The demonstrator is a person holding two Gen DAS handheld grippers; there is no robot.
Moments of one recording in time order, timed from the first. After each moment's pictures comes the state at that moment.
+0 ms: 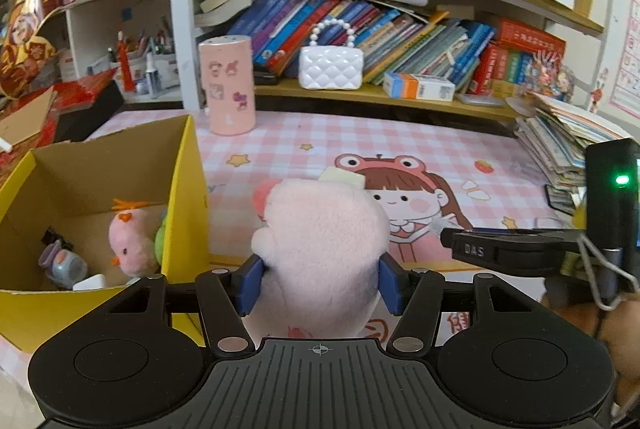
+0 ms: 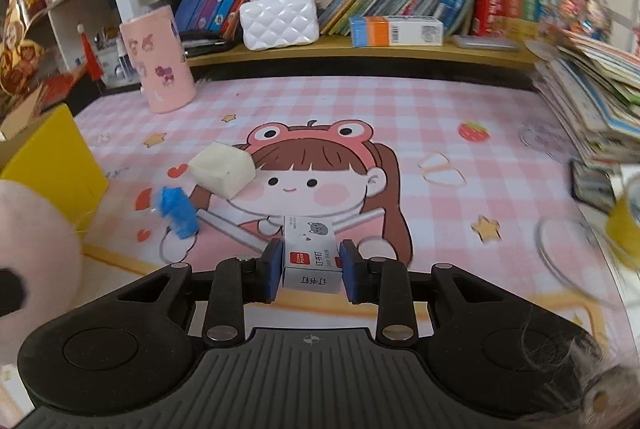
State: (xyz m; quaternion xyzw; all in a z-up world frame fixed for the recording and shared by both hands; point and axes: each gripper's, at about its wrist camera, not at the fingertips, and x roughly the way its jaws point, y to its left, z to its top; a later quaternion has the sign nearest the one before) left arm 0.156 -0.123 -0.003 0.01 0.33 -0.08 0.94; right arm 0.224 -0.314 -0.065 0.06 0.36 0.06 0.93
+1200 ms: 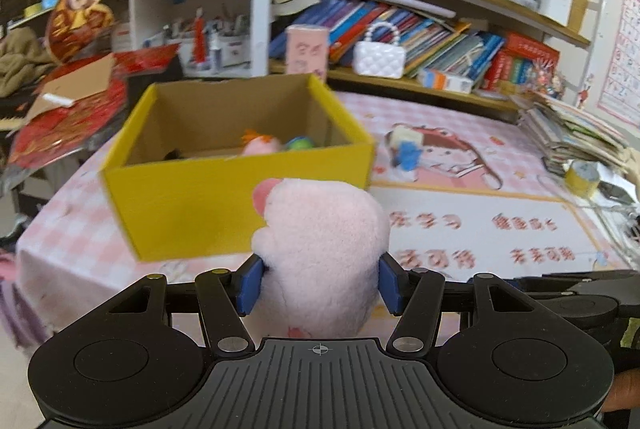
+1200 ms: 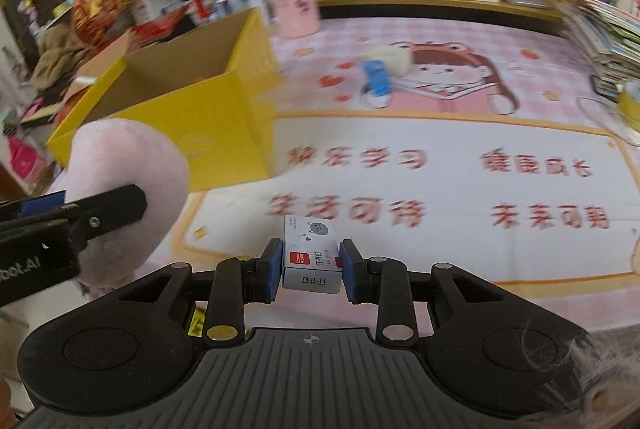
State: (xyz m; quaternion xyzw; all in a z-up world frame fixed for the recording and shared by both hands) left arm 0.033 0.036 -0.003 -0.01 0.33 -0.08 0.94; right arm 0.048 -0.145 -0.044 0.06 0.41 0.12 0.90
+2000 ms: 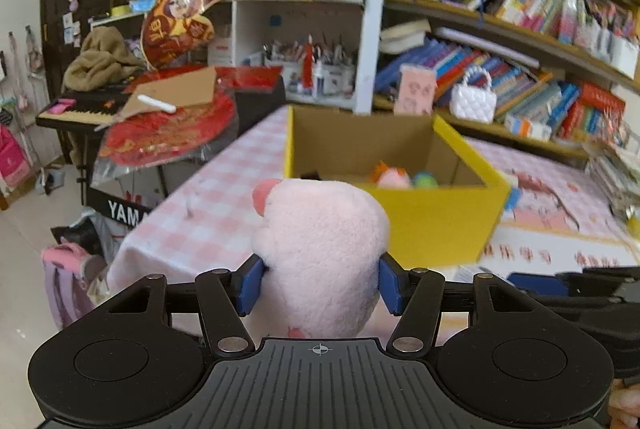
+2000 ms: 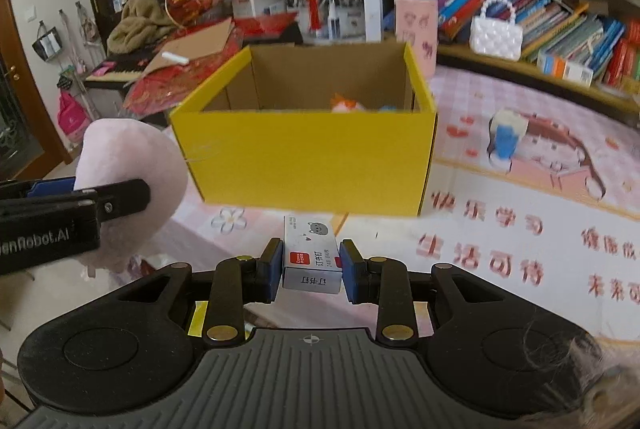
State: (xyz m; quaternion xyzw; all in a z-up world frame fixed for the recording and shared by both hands) left arm 0.019 0.137 0.016 -0.04 0.28 0.02 0.96; right arm 0.039 -0.047 -0.016 -0.01 0.34 0.19 0.92
